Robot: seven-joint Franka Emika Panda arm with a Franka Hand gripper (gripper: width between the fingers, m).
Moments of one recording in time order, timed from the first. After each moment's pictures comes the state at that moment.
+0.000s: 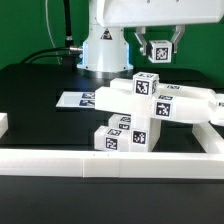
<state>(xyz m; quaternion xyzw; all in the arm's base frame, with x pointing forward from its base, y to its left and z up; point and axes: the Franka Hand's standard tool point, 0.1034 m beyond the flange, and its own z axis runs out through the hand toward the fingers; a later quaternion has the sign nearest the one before) 0.529 0.058 0.140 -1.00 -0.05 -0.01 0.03</state>
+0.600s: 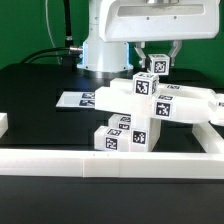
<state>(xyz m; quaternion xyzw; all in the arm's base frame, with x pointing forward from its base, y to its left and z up) 0.521 0.061 0.123 -1.00 -0.05 -0.01 0.02</state>
